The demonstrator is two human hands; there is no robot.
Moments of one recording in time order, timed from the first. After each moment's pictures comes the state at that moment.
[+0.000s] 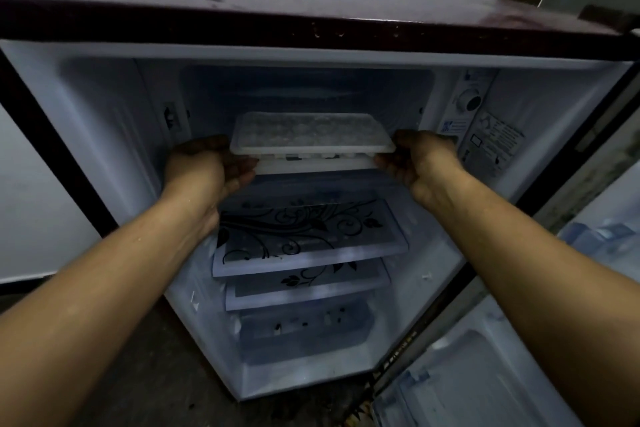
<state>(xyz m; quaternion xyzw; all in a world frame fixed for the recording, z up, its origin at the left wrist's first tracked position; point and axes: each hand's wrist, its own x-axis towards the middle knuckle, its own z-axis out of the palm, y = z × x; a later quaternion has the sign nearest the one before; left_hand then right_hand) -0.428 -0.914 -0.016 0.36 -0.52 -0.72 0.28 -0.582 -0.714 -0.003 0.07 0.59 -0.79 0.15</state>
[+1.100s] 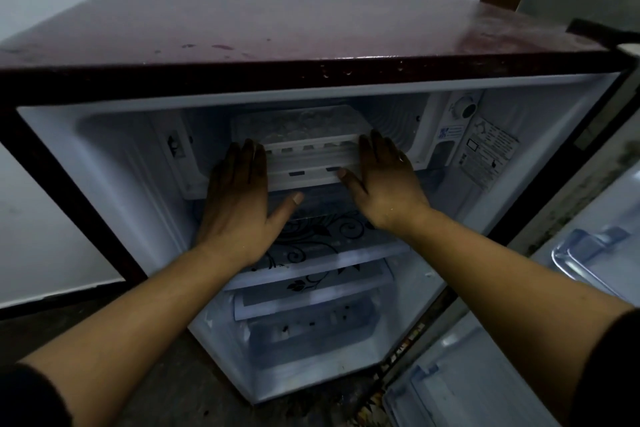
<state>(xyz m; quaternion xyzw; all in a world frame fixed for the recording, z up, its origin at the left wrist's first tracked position) -0.437 -0.928 -0.060 0.14 -0.98 -0.09 0.13 -0.570 -0.730 -0.043 -0.30 0.95 -0.10 -0.04</state>
